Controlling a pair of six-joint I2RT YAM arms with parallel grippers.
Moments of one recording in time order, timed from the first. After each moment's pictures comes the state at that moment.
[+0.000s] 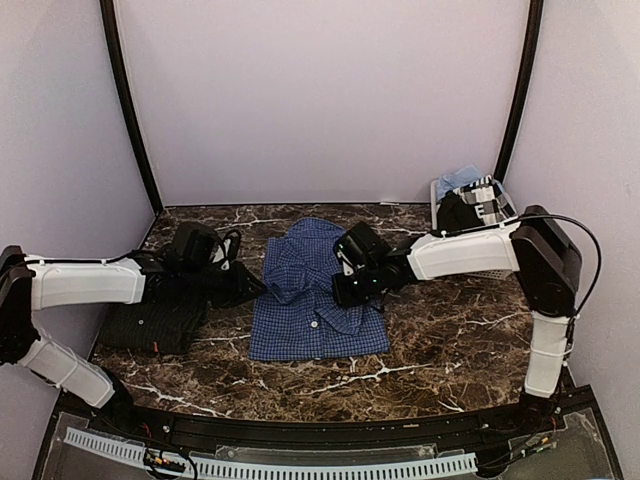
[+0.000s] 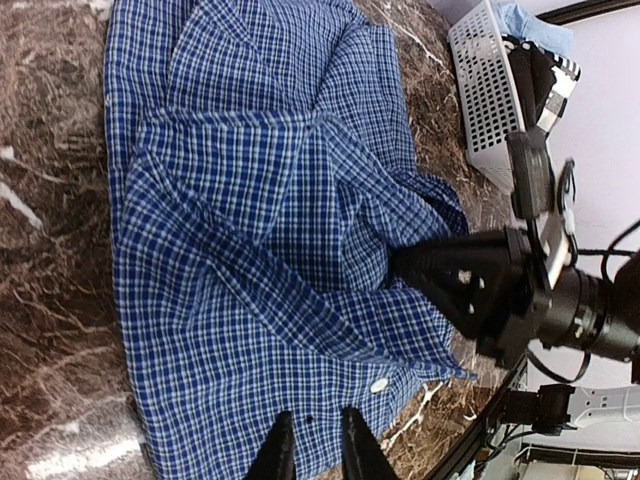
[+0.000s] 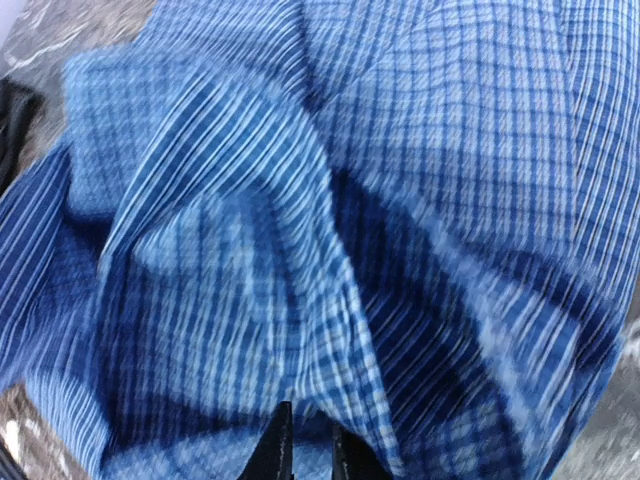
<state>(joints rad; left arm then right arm) -0.60 1.38 0.77 -0.08 0.29 -0.83 0.89 1.92 1.27 -0.31 0.03 0.53</state>
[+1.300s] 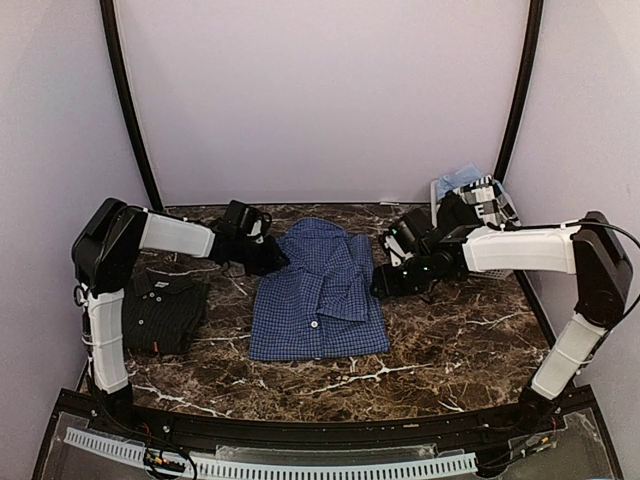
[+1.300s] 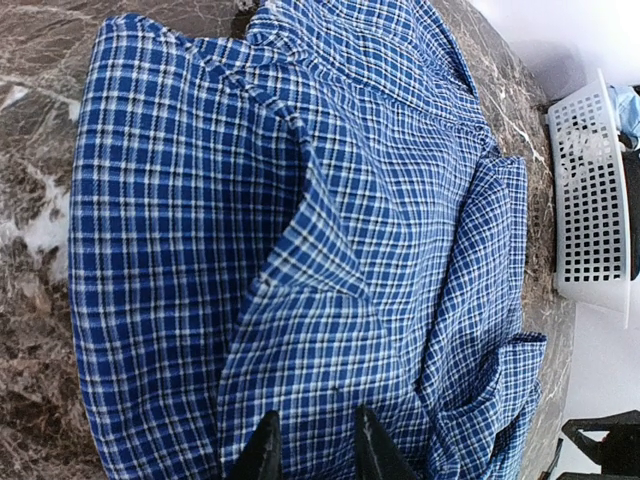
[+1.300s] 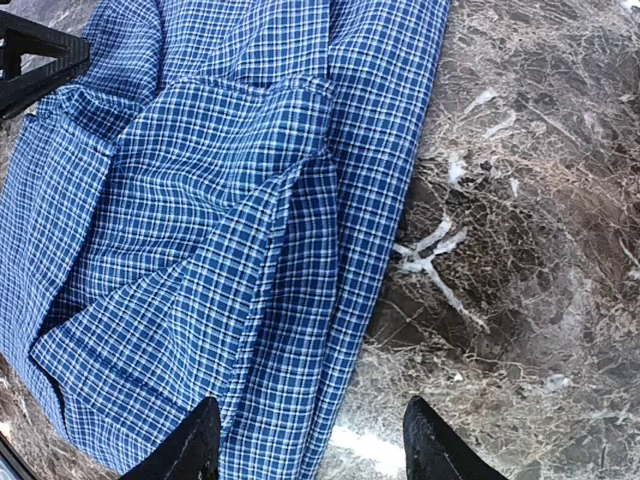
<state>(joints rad) -0.49 2.06 1.31 -0.05 0.29 -0.75 0.72 1.66 1.09 -0.41 0.00 0.42</state>
